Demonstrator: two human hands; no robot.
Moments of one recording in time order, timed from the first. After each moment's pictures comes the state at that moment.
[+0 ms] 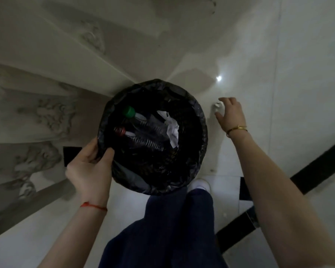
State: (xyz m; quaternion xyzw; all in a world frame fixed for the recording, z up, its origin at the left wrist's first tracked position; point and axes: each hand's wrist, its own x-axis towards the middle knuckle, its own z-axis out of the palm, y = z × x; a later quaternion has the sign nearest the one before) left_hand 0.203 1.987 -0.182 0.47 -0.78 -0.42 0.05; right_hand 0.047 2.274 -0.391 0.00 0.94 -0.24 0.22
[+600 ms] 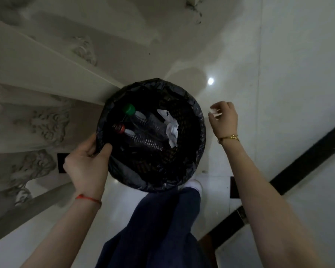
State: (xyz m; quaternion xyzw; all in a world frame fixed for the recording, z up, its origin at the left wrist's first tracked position) left_hand 0.176 1.994 -0.171 0.45 -0.78 -0.44 0.01; right_hand 0.056 2.275 -0.348 0.09 0.91 -0.39 0.11
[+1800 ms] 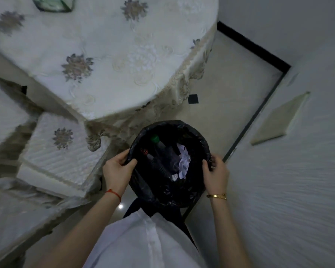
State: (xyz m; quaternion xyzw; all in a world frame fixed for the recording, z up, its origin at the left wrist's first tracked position) left_hand 0.229 2.030 0.333 0.29 -0.78 -0.55 -0.06; right_hand 0.229 2.297 0.307 0.22 0.88 -0.42 -0.02
